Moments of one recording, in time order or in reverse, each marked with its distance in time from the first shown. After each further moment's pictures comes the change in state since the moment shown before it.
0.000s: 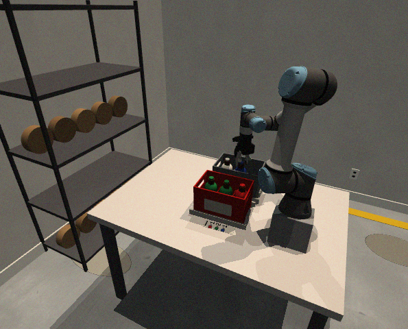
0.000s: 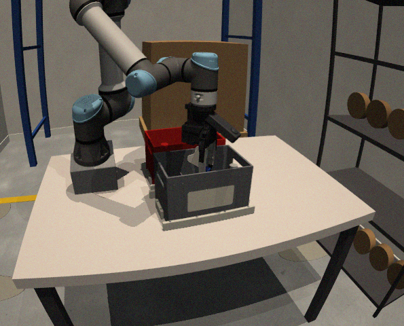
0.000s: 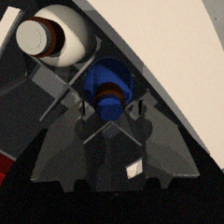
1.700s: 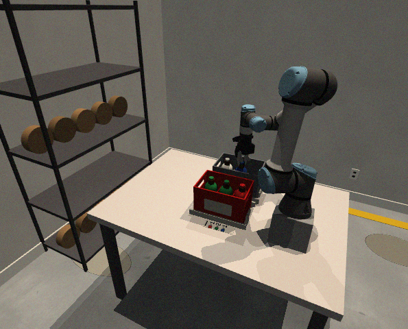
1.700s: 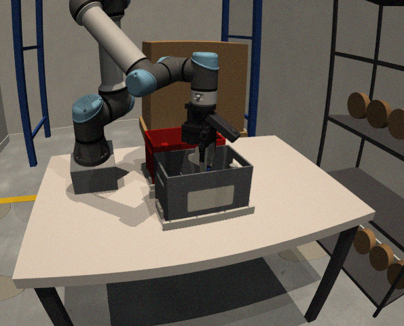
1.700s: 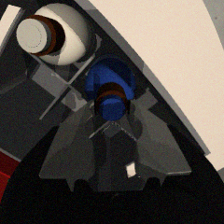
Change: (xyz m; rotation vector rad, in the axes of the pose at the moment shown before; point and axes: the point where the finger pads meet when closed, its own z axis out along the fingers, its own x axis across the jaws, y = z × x) arm 0.000 0.001 -0.001 -0.005 -0.001 0.000
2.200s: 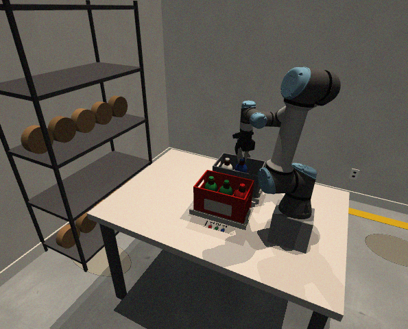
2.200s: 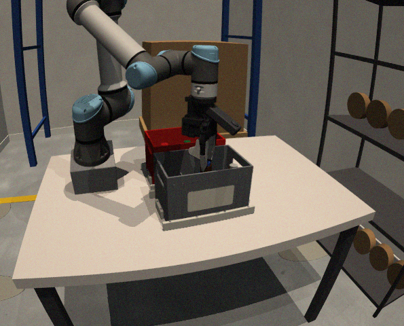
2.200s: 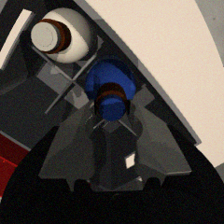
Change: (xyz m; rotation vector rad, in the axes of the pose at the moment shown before) arm -0.001 -0.001 -0.022 0.003 -0.001 -0.001
